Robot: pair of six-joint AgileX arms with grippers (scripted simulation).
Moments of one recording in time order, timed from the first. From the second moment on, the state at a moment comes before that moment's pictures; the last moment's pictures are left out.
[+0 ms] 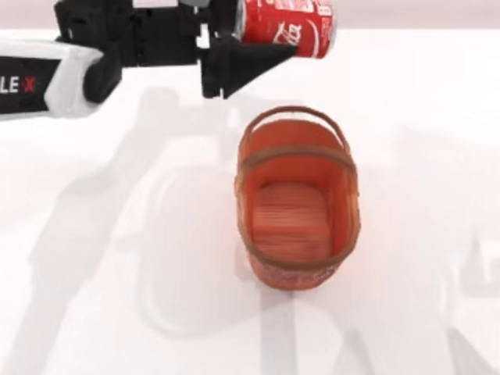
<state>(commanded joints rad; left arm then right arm) -0.32 2.03 1.32 0.61 1.20 0.07 0.00 0.00 0.00 0.00 0.00 0.00</state>
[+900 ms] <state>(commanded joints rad) -0.32 2.15 1.22 0.91 1.26 0.05 0.00 0.00 0.00 0.00 0.00 0.00</state>
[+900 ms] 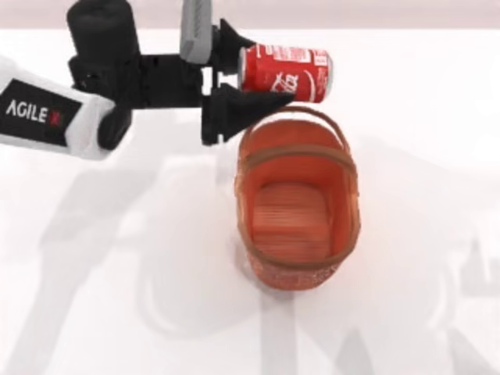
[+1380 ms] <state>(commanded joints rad) -0.31 2.24 1.17 1.03 1.26 0.04 0.00 0.00 0.00 0.00 0.00 0.00</state>
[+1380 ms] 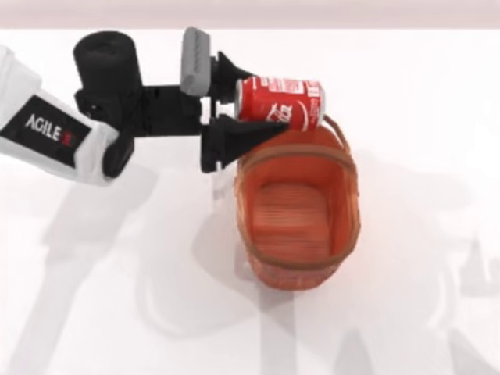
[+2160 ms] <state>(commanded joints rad) -0.31 2.24 1.17 1.03 1.26 0.04 0.00 0.00 0.00 0.00 0.00 0.00</state>
